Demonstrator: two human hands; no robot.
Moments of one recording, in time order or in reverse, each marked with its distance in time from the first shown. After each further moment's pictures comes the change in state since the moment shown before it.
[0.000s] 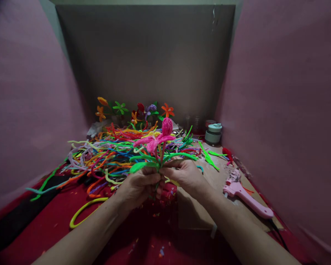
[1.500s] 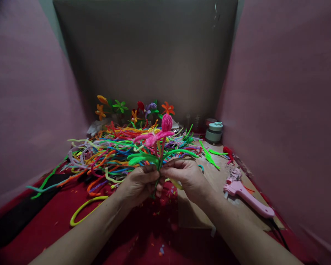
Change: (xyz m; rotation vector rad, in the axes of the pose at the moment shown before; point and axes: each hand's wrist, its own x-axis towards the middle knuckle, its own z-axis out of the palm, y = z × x) left_hand 0.002 -0.001 -0.001 -0.092 0.013 -0.038; right_hand -0.007 0.001 0.006 0.279 0.082 0.098
